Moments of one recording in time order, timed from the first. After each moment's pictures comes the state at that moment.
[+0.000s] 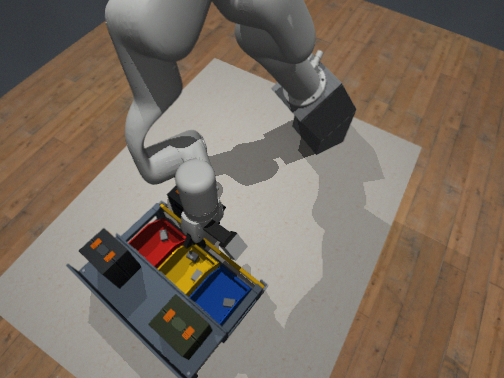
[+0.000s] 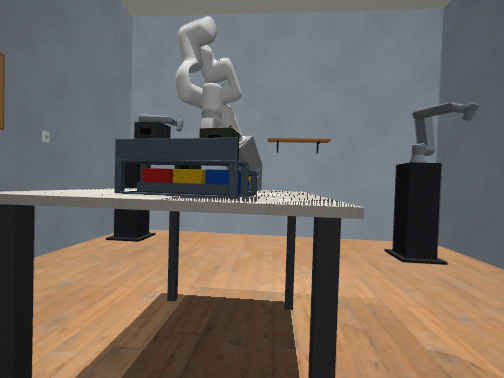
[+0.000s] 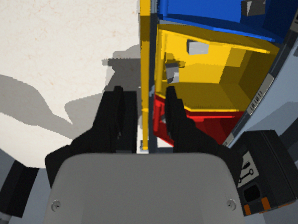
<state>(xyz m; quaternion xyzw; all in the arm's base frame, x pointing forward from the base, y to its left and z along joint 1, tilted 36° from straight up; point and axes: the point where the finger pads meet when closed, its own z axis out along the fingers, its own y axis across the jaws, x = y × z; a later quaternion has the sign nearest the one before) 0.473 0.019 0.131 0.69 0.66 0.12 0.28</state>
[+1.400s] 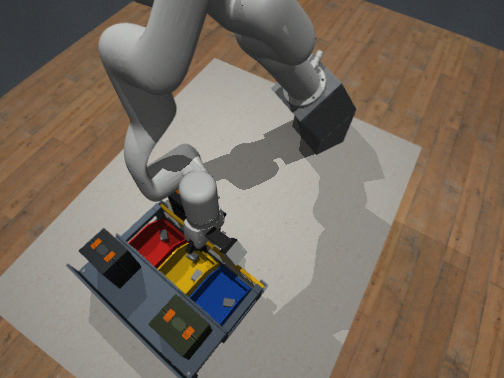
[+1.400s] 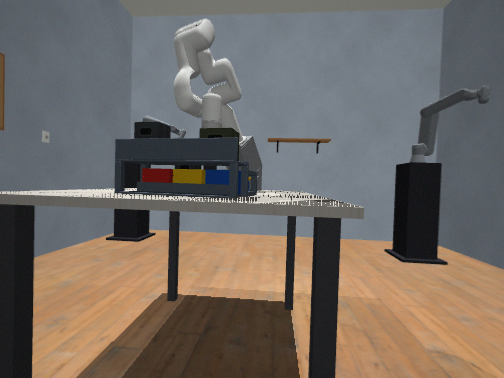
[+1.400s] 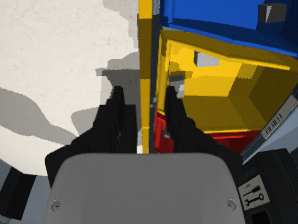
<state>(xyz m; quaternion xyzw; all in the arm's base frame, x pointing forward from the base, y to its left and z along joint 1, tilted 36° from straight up) 0.494 0.010 0.099 0.69 0.66 0.12 0.28</state>
